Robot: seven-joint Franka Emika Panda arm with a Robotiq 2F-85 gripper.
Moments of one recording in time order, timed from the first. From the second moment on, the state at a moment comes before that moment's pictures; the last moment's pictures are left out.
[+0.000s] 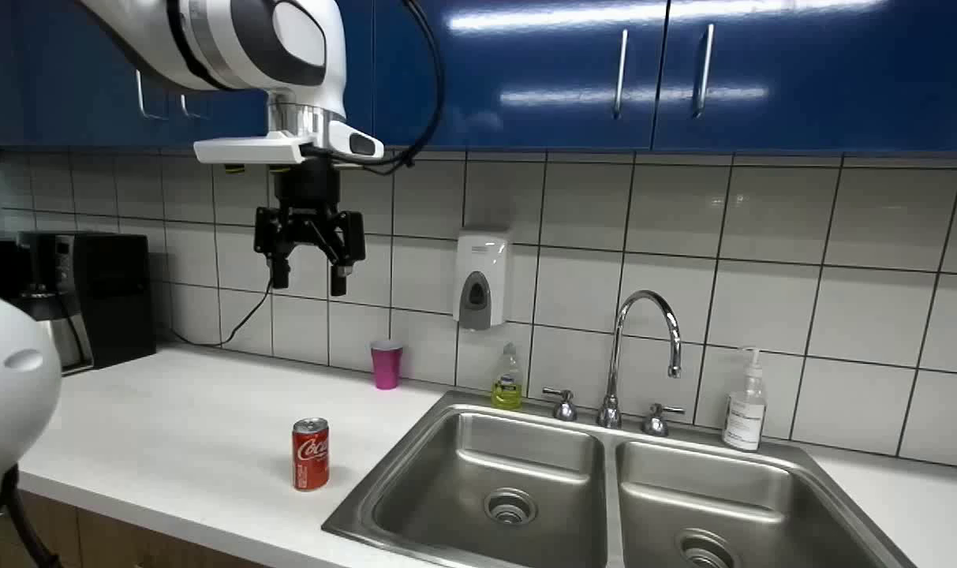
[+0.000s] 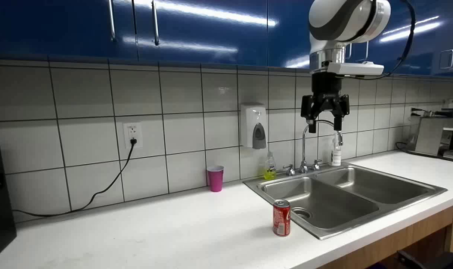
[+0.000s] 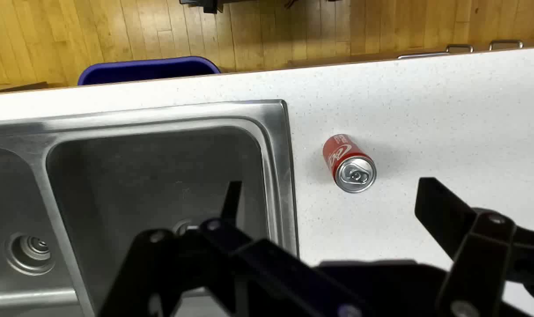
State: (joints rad) arm 0.00 -0.61 -0.01 -2.52 -0.02 1.92 0.01
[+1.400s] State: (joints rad) arm 0.03 -0.54 0.00 -2.52 -0.02 1.93 -0.01
